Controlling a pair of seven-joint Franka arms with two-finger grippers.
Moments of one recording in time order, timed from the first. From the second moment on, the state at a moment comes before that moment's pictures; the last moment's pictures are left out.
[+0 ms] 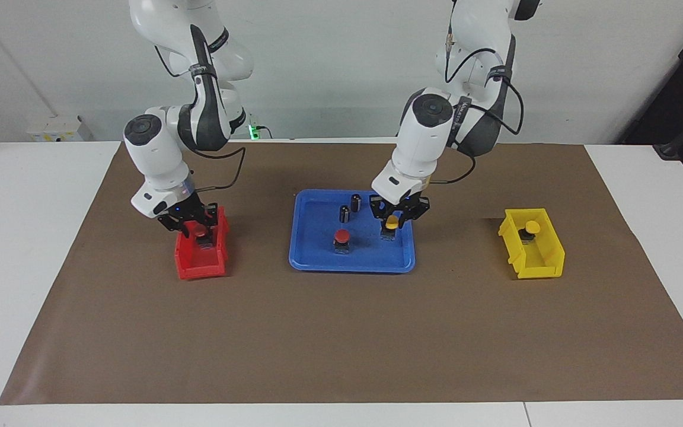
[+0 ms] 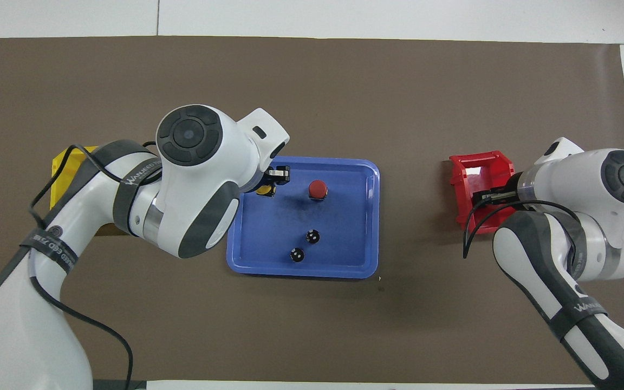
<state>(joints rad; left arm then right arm) -0.58 0.26 -0.05 -1.79 -0.06 2.12 -0.48 -0.03 0.02 0.05 -2.30 0.02 2.38 -0.11</state>
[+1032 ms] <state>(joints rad) -0.43 0.21 -0.01 -1.76 -0.06 1.93 -0.31 0.03 0.07 0.07 -1.83 0.02 1.86 -0.06</state>
